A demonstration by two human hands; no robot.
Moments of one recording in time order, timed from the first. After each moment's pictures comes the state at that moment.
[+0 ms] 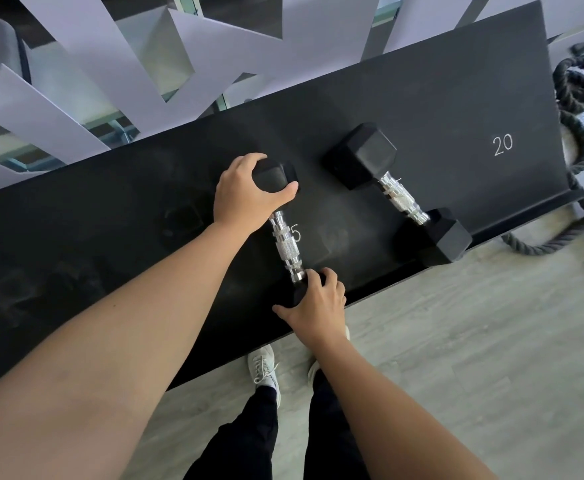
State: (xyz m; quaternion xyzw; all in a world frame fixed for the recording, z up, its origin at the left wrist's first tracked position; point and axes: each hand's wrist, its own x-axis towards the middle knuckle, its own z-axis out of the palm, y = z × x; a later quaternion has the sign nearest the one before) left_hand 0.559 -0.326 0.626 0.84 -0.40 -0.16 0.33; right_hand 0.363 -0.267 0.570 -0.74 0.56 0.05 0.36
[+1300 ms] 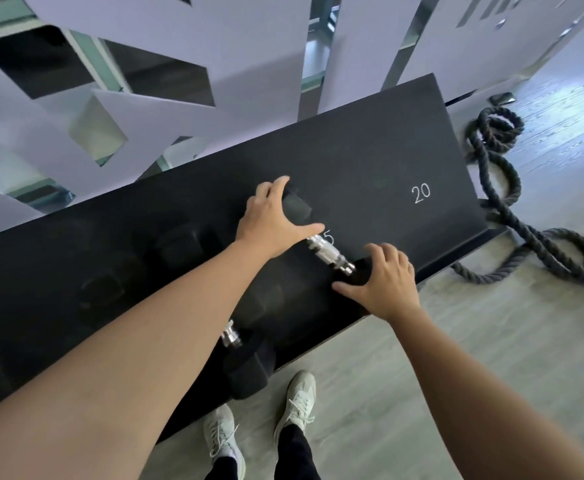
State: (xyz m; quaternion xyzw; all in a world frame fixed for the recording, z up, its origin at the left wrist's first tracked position) left_hand 0.463 -0.458 0.649 0.80 -0.49 -0.26 0.22; right_hand 0.225 -0.489 0.602 -0.80 0.57 0.01 0.18
